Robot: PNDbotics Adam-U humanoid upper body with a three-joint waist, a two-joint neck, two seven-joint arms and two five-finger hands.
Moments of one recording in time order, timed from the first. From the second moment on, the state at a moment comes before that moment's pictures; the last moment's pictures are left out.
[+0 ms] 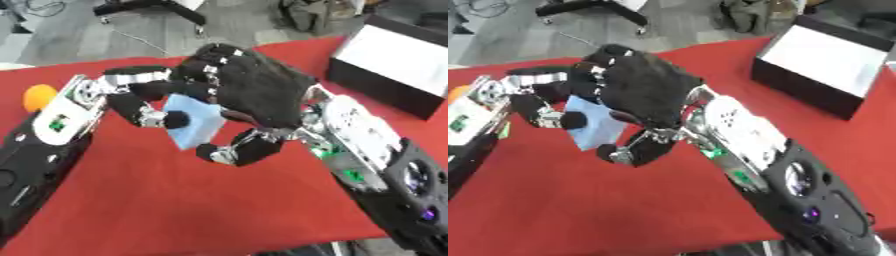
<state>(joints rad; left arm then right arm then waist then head) -0.83 0.38 -0.45 -1.30 0.25 -0.20 -0.90 -0.68 -0.29 0.57 -1.90 1.11 -0.22 0.41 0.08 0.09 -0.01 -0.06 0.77</state>
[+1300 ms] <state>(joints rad) -0.83 0.38 -0.47 -1.32 0.25 -0.22 -0.89 -0.68 -0.28 0.58 -1.83 1.07 -0.15 0.22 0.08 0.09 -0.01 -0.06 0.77</state>
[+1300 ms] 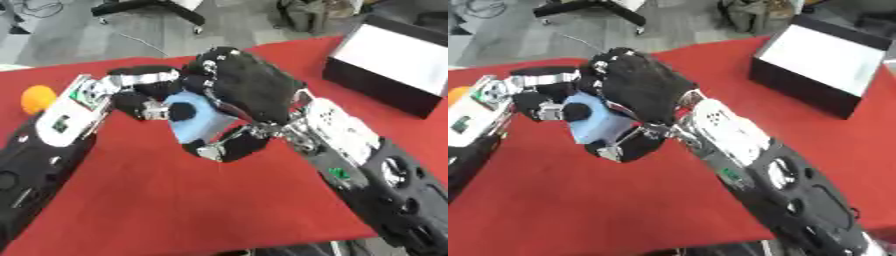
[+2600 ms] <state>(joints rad) -0.79 0.53 -0.32 -1.34 0.30 -0.26 -0.85 -0.61 -0.35 0.62 -1.84 0.99 -0.15 0.23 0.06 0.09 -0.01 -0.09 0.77</state>
